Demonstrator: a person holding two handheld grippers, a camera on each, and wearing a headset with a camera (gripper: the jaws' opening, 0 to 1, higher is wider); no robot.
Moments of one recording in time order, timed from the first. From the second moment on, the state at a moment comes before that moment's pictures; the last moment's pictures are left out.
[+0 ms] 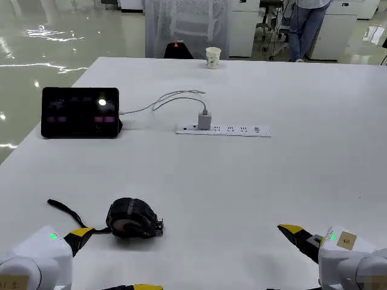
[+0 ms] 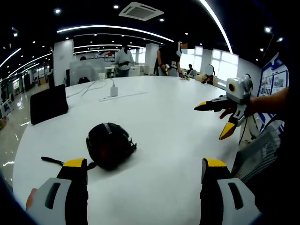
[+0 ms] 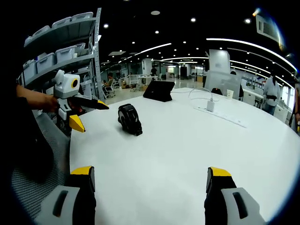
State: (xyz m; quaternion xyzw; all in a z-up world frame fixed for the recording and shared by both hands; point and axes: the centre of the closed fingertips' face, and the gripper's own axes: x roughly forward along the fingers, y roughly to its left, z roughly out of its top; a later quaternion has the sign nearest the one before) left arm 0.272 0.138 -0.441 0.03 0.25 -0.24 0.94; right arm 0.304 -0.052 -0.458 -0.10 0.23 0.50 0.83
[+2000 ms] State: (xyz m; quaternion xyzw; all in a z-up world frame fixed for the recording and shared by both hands) left arm 0.270 0.143 -0.437 0.02 0.24 -0.26 0.94; right arm 0.296 -0.061 -0.447 -0.06 0.22 0.47 0.85
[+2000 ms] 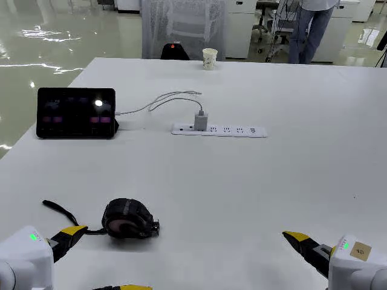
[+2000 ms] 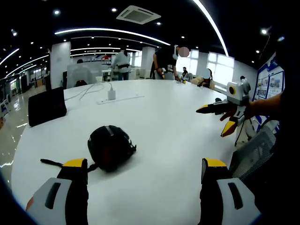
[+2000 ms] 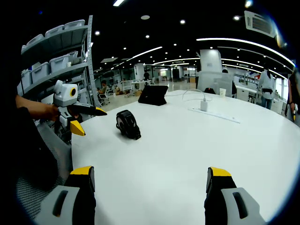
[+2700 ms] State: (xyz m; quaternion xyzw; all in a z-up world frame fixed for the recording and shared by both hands) left arm 0.270 0.144 -0.437 0.02 0.24 -0.26 0.93; right arm 0.295 -0.063 -0.448 -0.07 0.23 0.47 0.85
